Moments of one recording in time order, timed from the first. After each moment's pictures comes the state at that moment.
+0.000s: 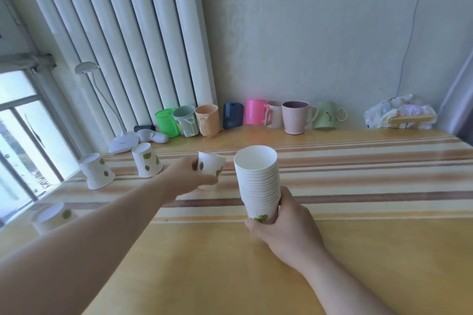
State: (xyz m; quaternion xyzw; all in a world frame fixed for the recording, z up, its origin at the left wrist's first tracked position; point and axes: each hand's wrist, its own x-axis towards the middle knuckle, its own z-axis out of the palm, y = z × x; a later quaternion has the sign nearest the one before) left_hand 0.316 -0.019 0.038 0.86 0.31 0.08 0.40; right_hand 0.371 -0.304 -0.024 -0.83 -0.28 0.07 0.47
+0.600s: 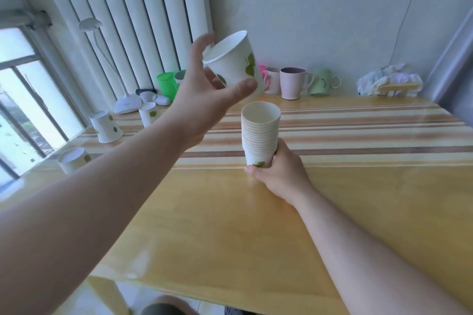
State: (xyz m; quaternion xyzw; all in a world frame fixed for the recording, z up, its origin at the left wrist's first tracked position) left_hand 0.256 -0.163 0.144 0.77 0.05 0.33 0.55; right_hand 0.373 -0.309 -0.021 -0.82 -0.29 0.07 0.50
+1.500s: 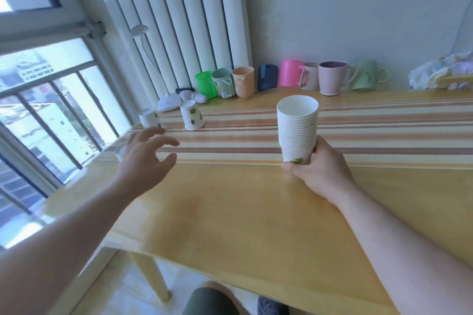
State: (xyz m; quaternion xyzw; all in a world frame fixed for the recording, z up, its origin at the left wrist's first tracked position) left_hand 0.105 -0.032 0.053 0.91 0.33 0.25 0.08; right_hand 0.374 -0.307 -0.022 -0.81 -0.29 0.06 0.50
